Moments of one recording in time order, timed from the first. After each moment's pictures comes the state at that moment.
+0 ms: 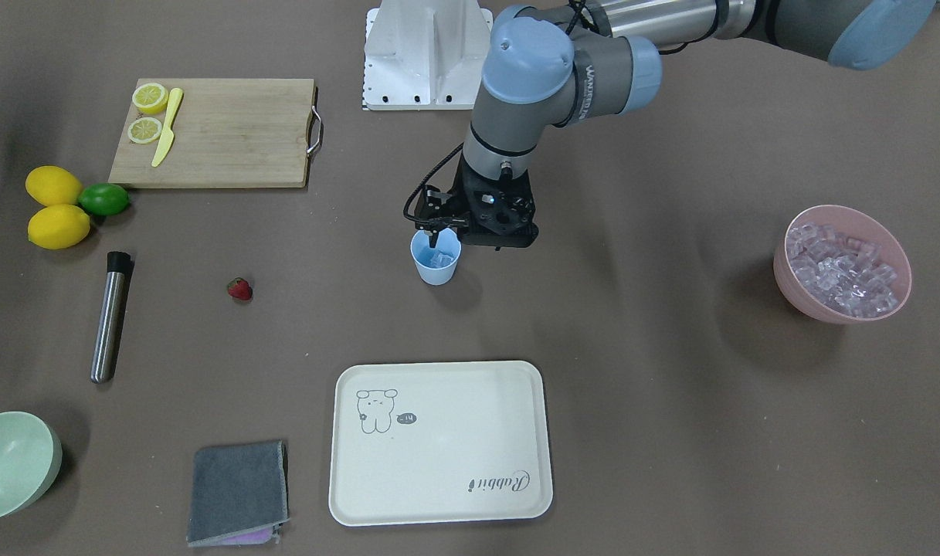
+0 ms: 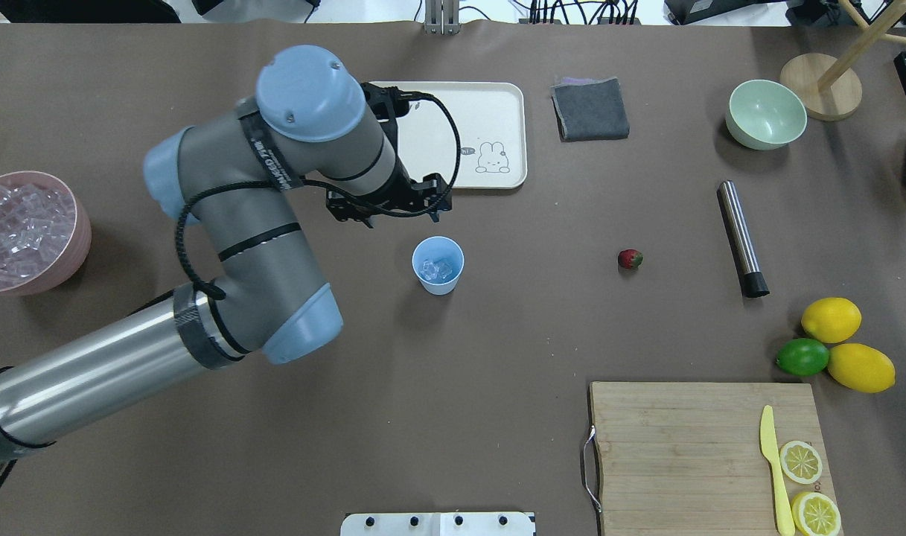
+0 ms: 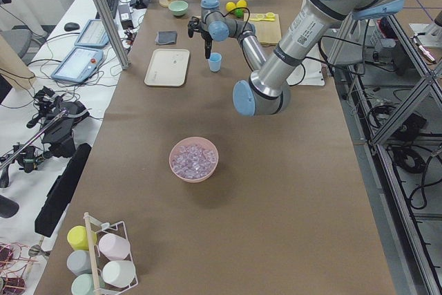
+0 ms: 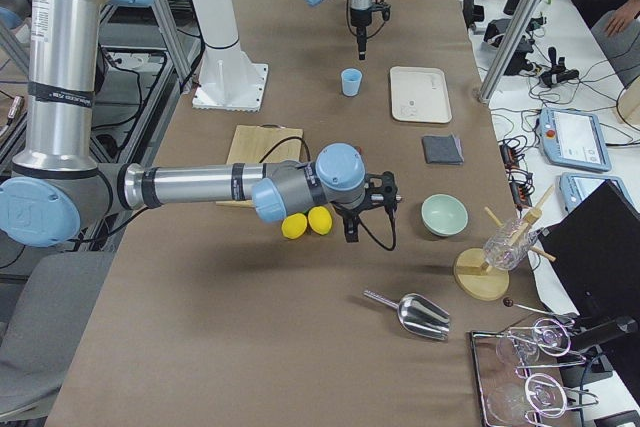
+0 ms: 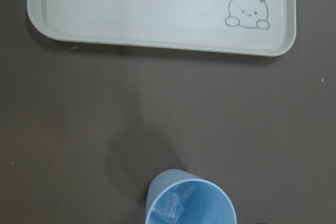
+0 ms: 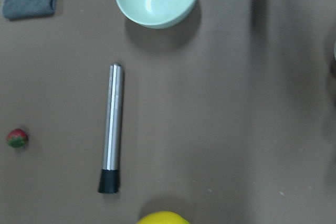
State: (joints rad) left arm -0.65 -2.33 -1.64 -1.67 -1.97 -1.19; right arm 1.45 -1.68 1.81 -1.26 2.55 0.35
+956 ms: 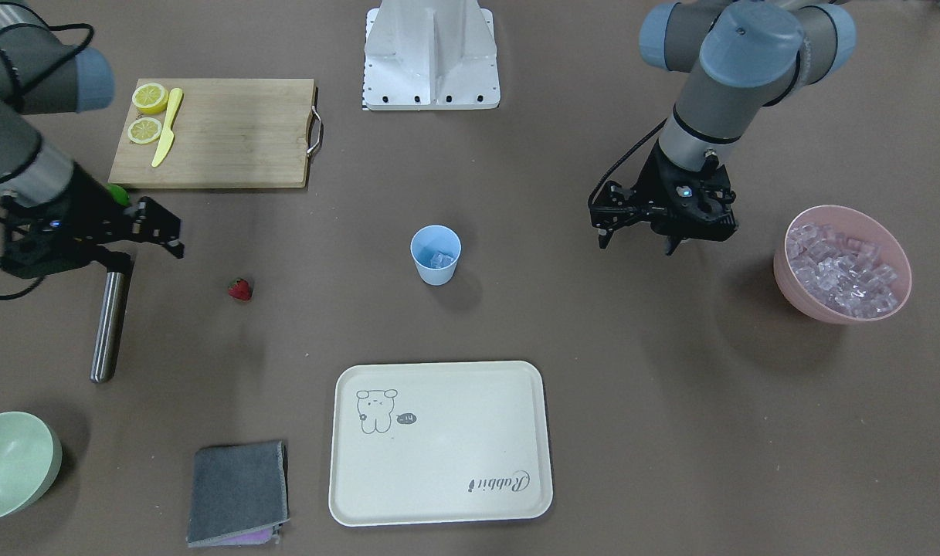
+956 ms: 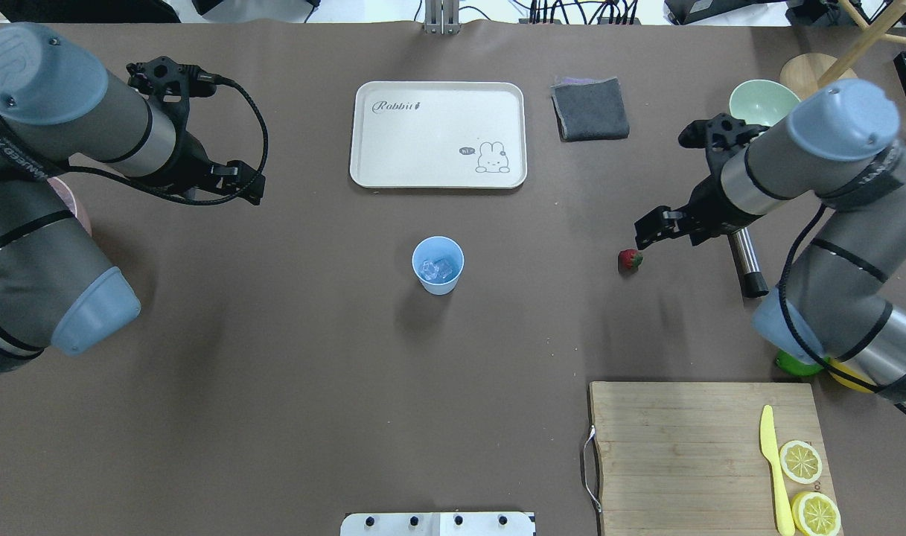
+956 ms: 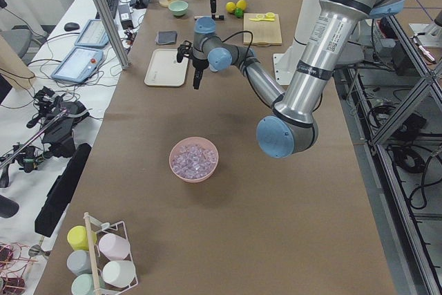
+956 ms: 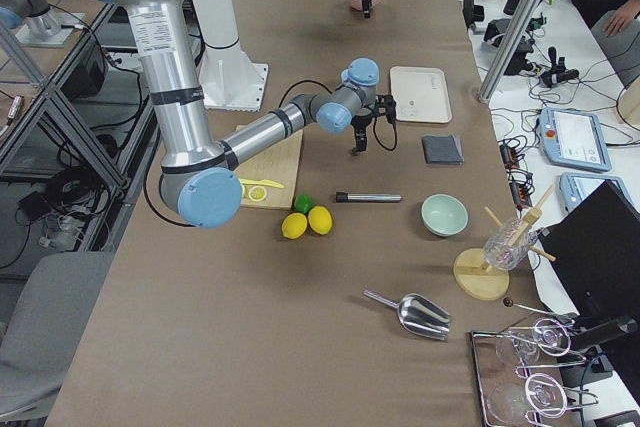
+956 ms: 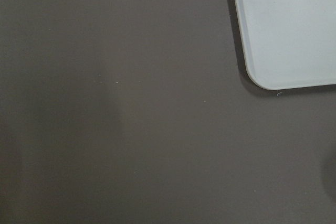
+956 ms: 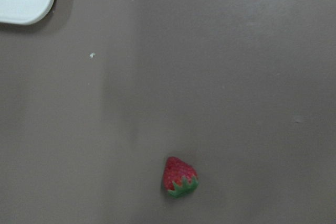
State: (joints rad) left arm -0.83 -1.97 -1.87 -1.67 -2.00 -0.92; right arm 0.81 -1.31 1.76 -1.26 2.16 0.88
